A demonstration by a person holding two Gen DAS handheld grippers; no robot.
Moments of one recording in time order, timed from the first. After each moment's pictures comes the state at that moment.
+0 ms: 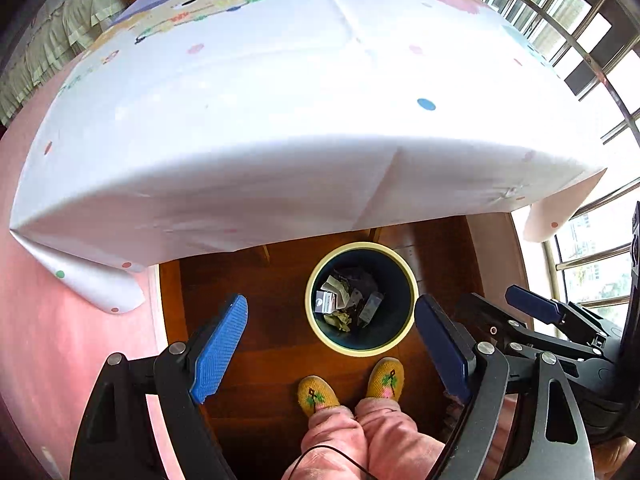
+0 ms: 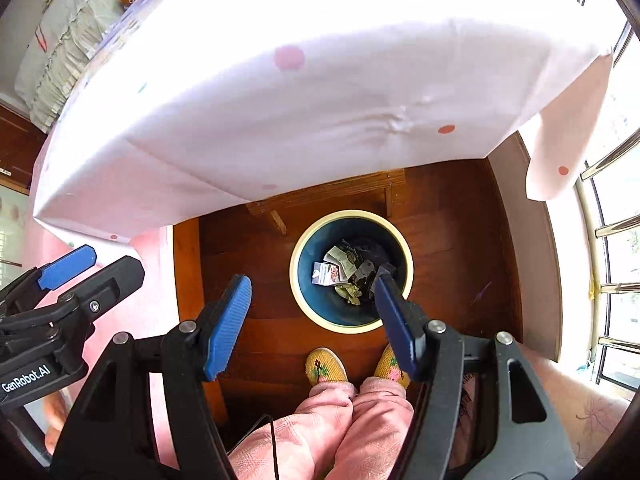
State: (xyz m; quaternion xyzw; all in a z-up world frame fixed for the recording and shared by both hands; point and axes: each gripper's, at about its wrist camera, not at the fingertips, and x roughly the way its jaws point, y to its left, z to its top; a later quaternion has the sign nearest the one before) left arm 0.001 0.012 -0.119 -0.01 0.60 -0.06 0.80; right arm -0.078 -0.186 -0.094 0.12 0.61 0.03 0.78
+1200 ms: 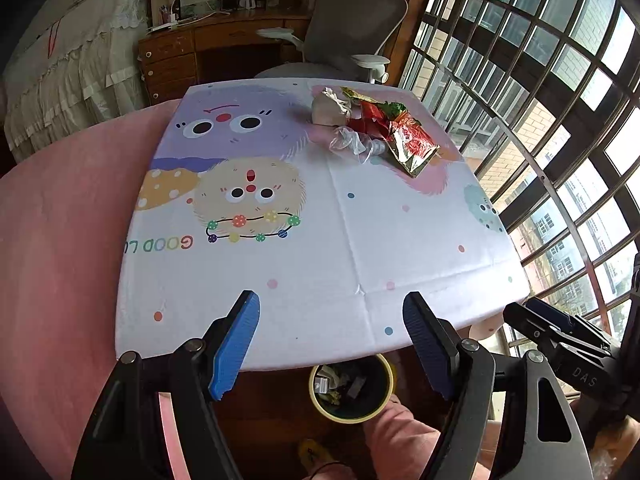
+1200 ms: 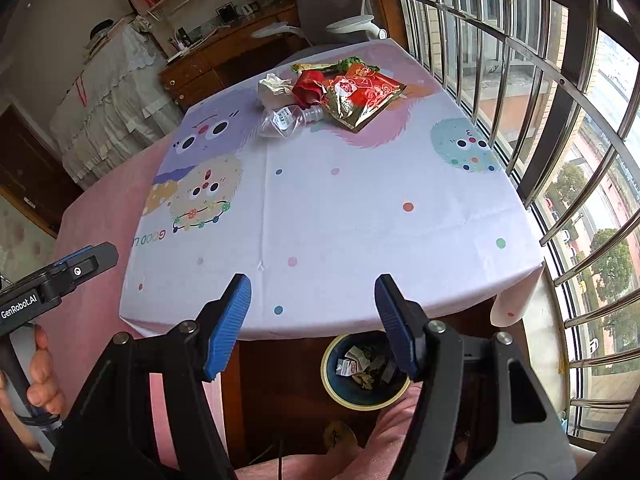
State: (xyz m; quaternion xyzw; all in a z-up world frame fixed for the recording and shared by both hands) left arm 0.068 0.072 0.103 -0.05 0.49 -0.08 0.87; right arm -0.003 -0.203 0.118 0.13 0.48 0.04 0.86
